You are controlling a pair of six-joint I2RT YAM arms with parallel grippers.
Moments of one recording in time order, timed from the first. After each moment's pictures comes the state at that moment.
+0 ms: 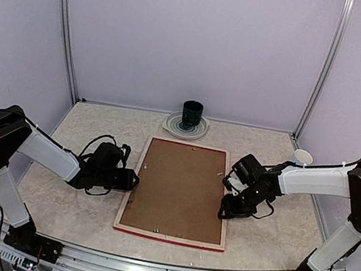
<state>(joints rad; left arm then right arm) -0.70 1.69 0.62 0.33 -0.06 -0.60 0.69 1.63 0.88 -0.50 -0.17 0.41</state>
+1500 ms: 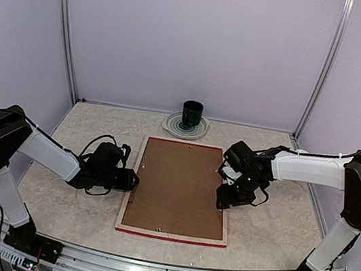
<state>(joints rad) -0.70 1.69 0.62 0.34 -0.06 -0.60 0.73 1.69 1.10 -0.69 -0.04 0.34</state>
